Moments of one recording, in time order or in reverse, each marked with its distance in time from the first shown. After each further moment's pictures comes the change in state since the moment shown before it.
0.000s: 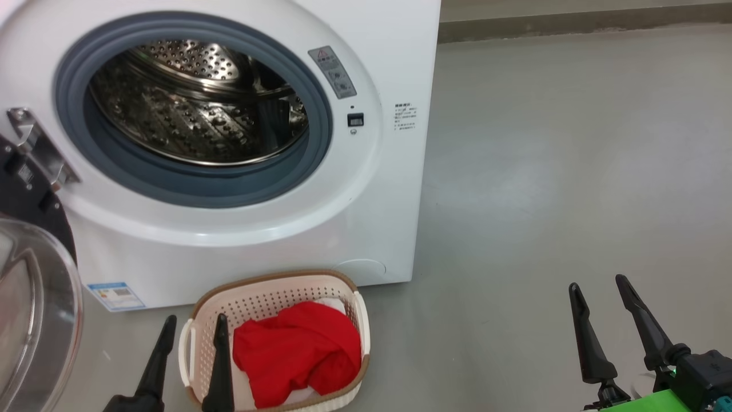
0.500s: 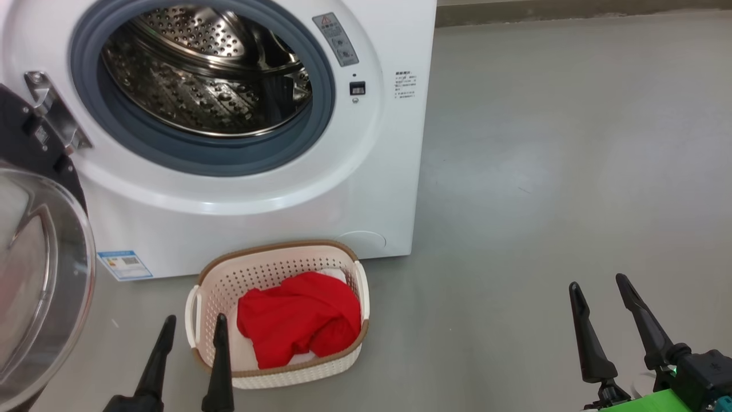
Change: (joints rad) left arm 0.000 0.004 -0.006 -0.003 0.001 0.009 0.000; right arm 0.000 0.000 0.000 -0.003 0.000 0.000 0.000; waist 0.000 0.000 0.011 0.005
